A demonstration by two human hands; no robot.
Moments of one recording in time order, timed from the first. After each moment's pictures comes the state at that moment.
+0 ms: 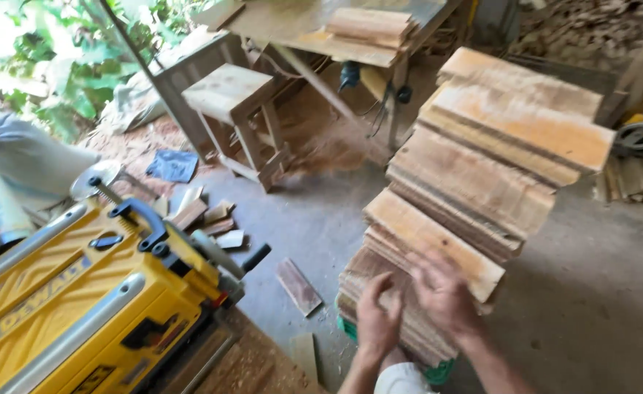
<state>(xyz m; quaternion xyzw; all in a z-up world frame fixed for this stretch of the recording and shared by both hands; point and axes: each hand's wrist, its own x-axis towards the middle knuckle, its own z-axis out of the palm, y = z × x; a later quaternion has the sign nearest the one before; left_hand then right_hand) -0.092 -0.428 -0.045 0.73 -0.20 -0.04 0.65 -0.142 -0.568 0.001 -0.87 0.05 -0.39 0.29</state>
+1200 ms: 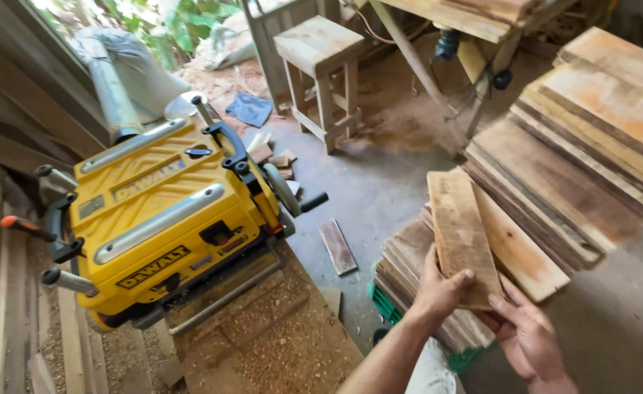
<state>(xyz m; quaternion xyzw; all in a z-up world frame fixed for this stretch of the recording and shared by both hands) -0.130 -0.441 0.022 0.51 -0.02 -0.28 0.81 -0.219 -0.542 0.058 -0.45 0.33 -0.08 0.83</state>
